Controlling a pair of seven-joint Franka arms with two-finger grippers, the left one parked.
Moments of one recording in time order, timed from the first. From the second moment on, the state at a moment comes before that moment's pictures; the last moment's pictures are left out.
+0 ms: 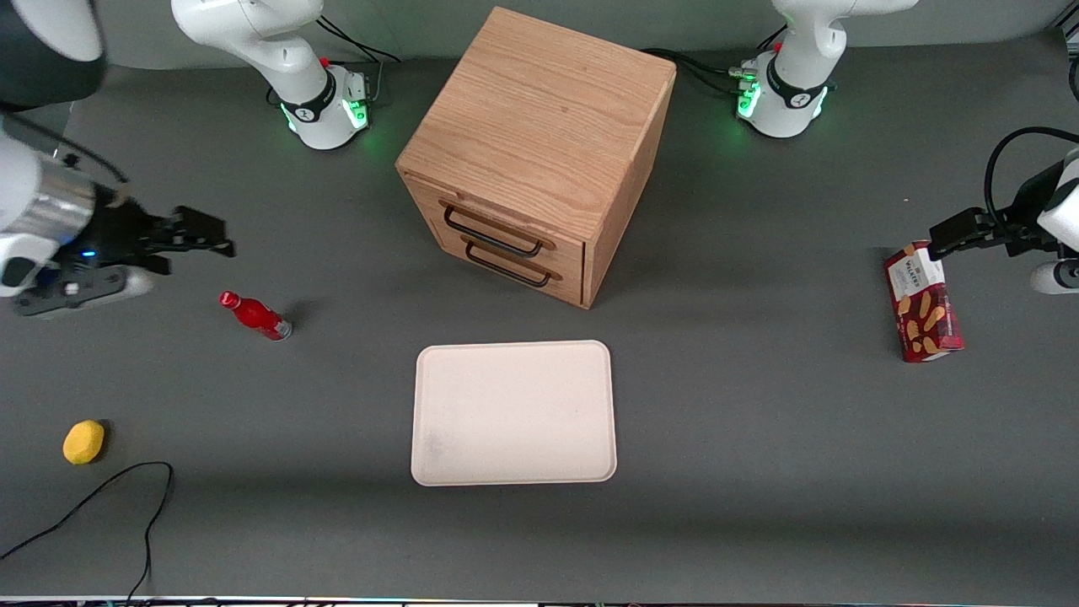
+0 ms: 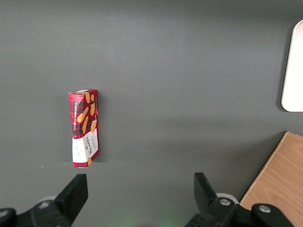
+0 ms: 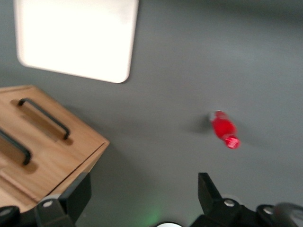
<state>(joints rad) 0.30 0.15 -0.16 -1.42 0.16 1.43 -0.08</state>
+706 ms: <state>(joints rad) 0.60 0.32 -0.15 -1.42 0.16 1.56 -0.20</state>
